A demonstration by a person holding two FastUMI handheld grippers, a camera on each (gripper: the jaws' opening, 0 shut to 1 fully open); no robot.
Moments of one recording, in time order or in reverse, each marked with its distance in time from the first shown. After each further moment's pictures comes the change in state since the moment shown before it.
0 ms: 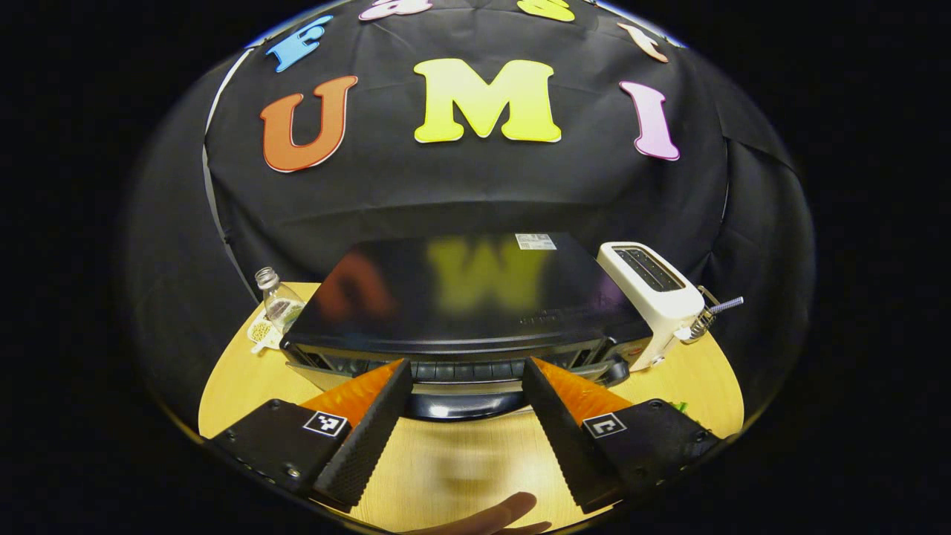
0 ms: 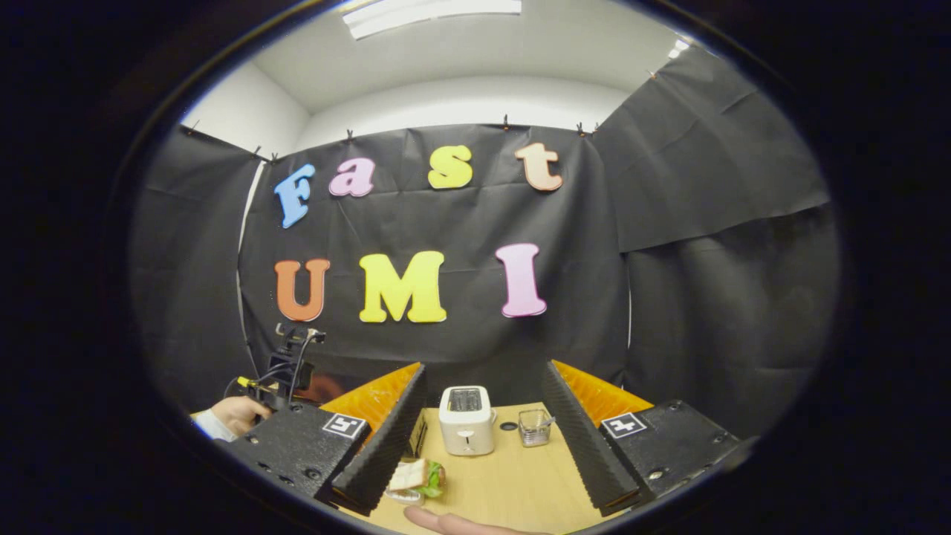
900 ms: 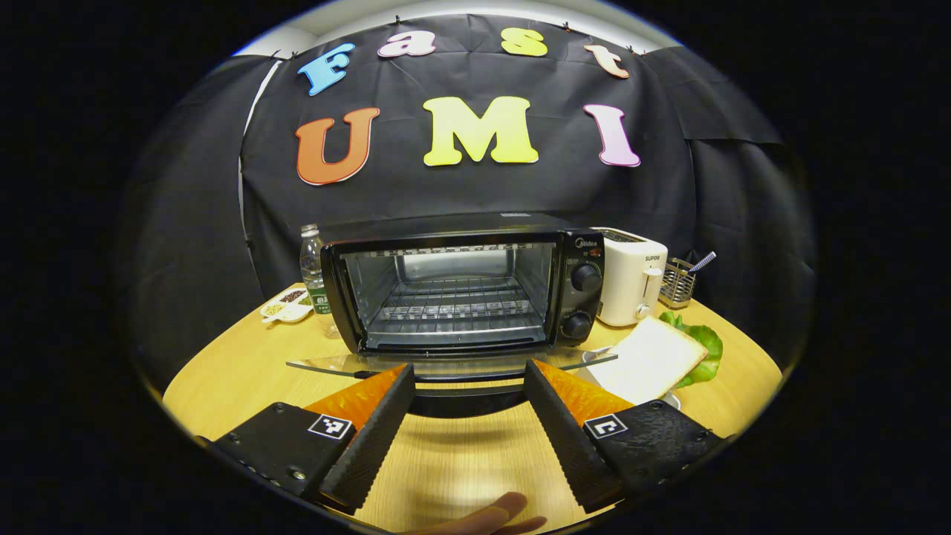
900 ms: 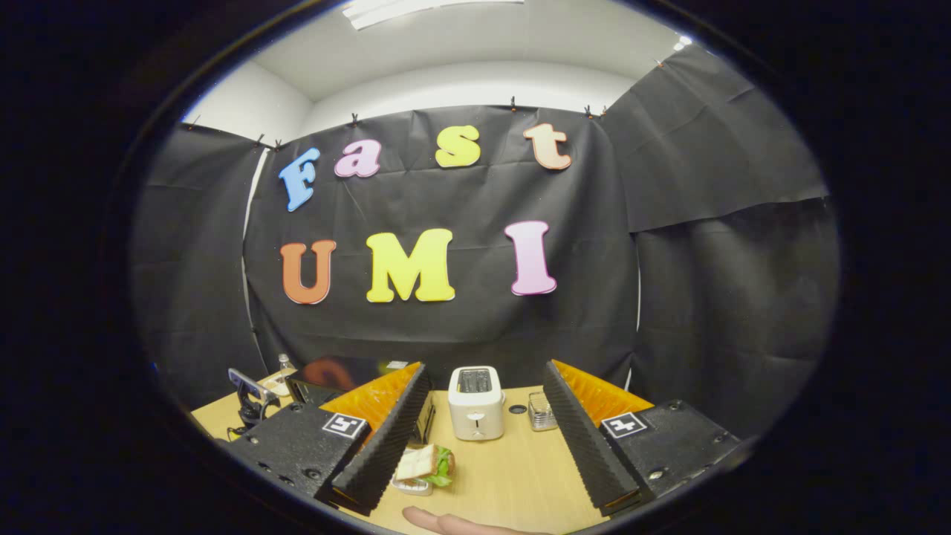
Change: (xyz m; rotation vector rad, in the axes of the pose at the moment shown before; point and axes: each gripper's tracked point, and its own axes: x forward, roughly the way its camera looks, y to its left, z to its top) left arm -0.055 -0.008 -0.132 0.021 -0.224 0.002; right arm 0.004 0.014 -0.030 -0.007 0.072 0.020
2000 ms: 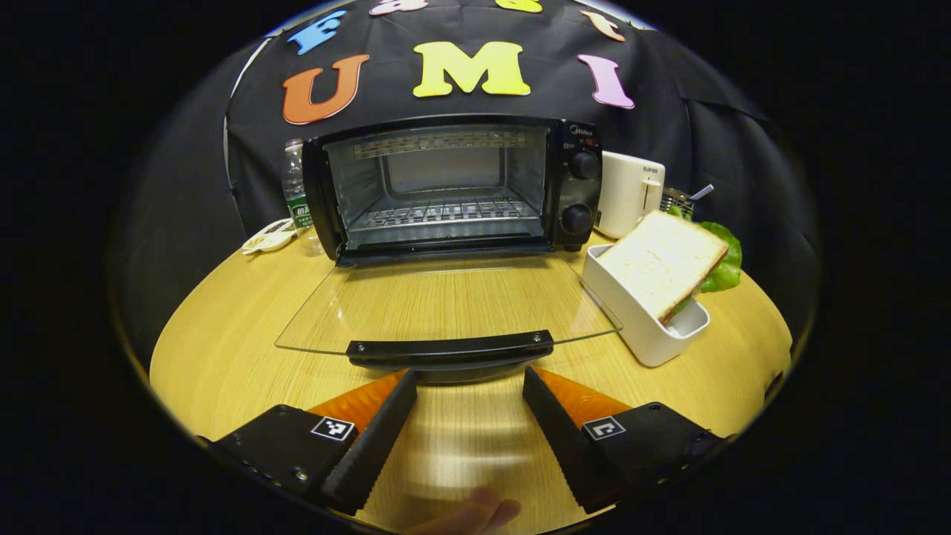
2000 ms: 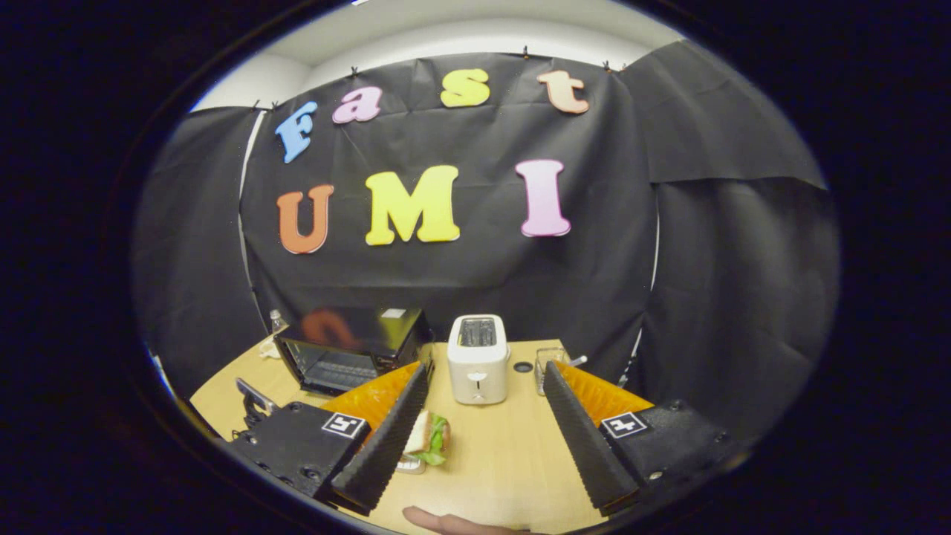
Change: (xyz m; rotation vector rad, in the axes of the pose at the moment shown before) left arm -0.005 -0.006 -0.094 -0.006 0.233 -0.041; right arm 0.057 0.005 -0.079 -0.011 0.285 0.042
